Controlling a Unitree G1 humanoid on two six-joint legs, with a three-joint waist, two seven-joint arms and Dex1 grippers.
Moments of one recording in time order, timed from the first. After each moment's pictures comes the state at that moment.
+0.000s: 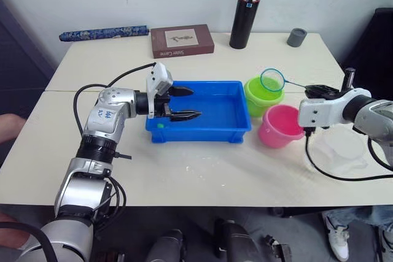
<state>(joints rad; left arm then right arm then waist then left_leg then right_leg) -0.89 0.46 -0.08 0.44 -0.26 0.34 -1.12 -0.45 -1.05 0.06 -0.13 -0.28 0.08 0.61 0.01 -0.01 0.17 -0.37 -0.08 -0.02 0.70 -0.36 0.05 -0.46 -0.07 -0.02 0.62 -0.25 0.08</state>
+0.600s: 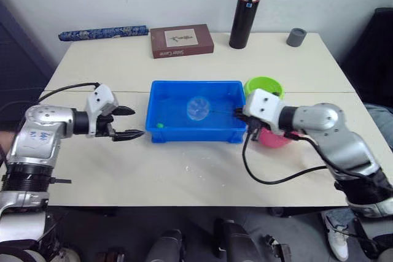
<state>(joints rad) -0.55 0.89 0.05 0.19 -0.25 0.45 -1.13 -0.67 -0.71 0.30 -0.18 0.01 0.43 0.86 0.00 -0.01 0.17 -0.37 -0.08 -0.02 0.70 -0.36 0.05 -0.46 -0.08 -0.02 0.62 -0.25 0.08</state>
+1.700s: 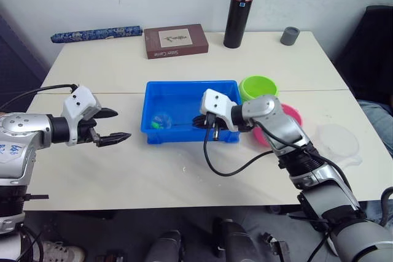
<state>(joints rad) -0.44 0.94 0.17 -0.01 -0.31 0.57 -1.03 -0.88 -0.39 0.32 0.17 0.05 0.58 1.07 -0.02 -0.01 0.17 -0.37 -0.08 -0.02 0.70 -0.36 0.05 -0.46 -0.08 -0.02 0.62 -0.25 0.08</state>
